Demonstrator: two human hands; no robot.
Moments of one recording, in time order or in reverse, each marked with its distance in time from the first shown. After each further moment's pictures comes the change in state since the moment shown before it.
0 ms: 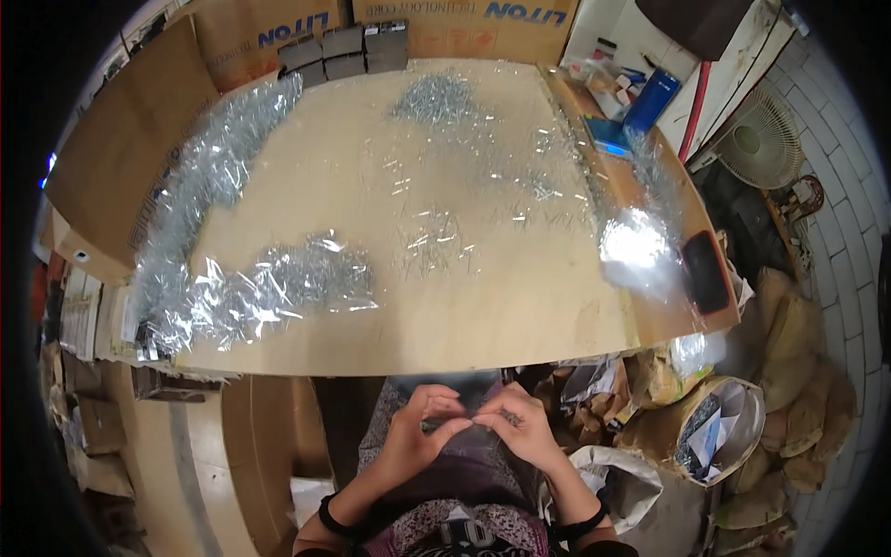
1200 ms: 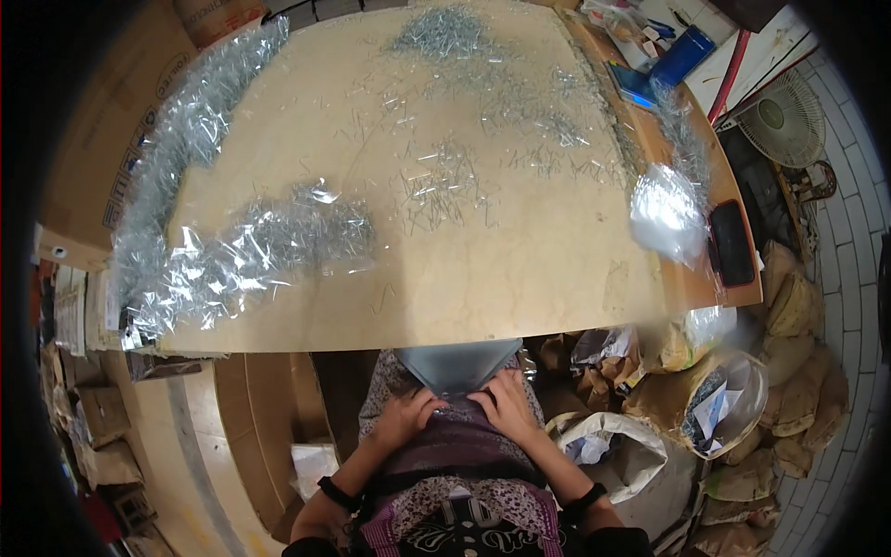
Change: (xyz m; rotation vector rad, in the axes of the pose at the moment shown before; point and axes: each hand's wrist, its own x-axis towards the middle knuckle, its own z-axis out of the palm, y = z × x) left_hand -0.028 -0.152 -0.017 0.602 -0.129 0.219; right_hand -0.053 0.113 0.064 -0.454 -0.025 0.001
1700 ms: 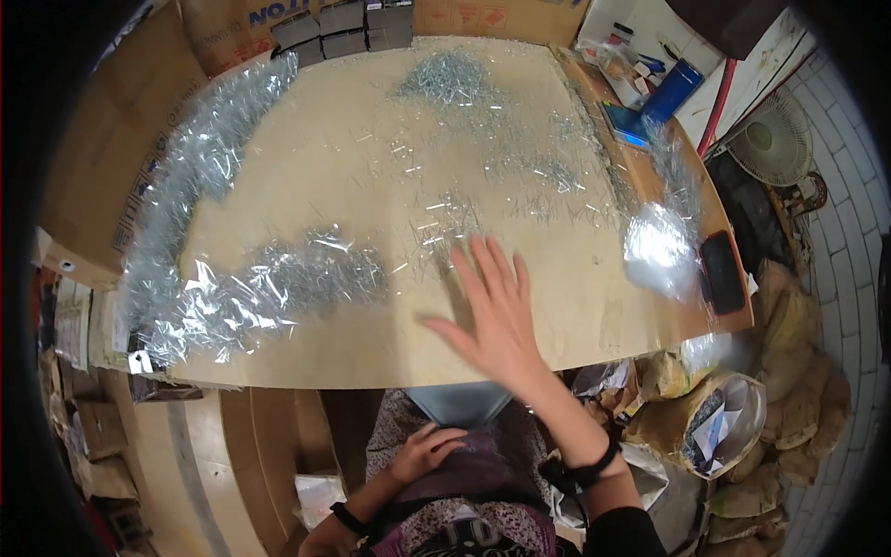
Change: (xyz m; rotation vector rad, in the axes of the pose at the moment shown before) left_hand 0.004 0.018 -0.005 -0.176 0.034 0.137; right_hand 0.197 -0.088 -0.081 -0.301 0.246 -0.230
